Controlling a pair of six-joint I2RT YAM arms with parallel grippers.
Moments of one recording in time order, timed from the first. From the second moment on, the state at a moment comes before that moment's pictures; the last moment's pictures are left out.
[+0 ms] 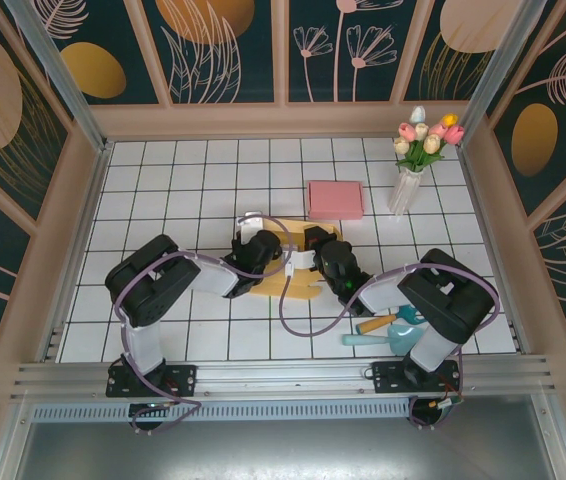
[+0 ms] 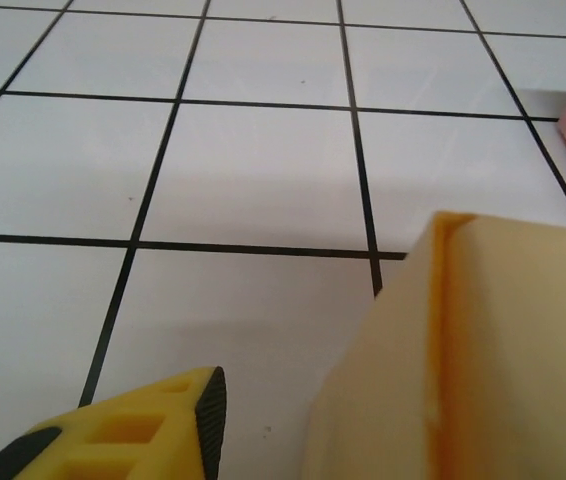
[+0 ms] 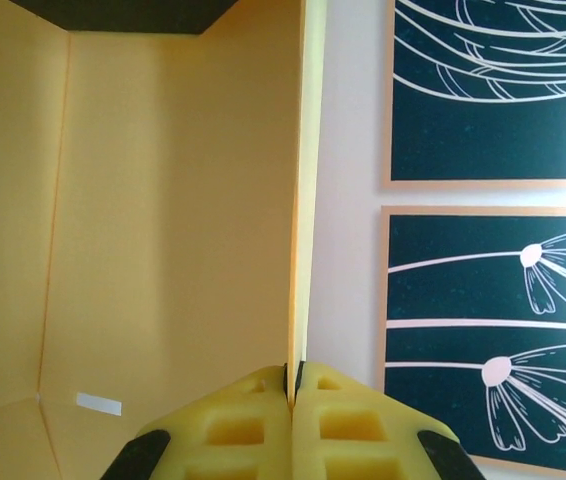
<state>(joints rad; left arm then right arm) -0.80 1.88 0.75 0.51 -0.67 -0.52 0.81 1.65 0.46 0.93 0.38 -1.38</state>
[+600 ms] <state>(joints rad) -0.78 1.74 0.57 0.68 -0.44 -0.44 0.80 1.65 0.46 0.94 0.39 -1.32</state>
